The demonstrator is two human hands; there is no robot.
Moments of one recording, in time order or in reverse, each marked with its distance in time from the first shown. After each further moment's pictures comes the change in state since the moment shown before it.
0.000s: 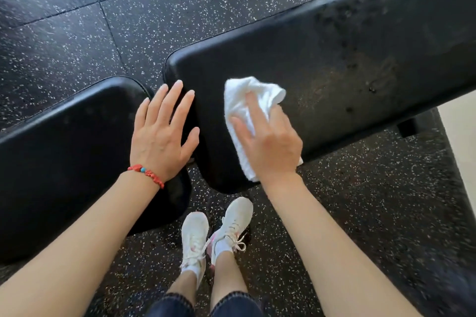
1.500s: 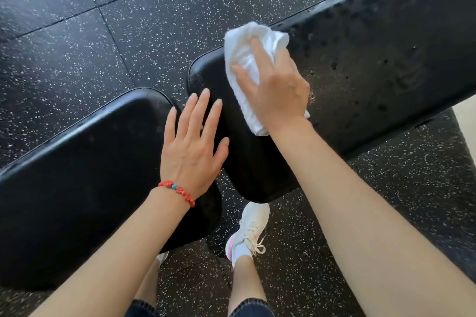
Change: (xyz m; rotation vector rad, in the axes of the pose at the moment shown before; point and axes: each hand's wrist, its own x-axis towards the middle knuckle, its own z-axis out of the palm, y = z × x) left_hand 0.000 -0.005 0.002 -0.011 -0.005 0.036; right_hand 0.084 -0.038 0.025 0.064 -0.204 0.101
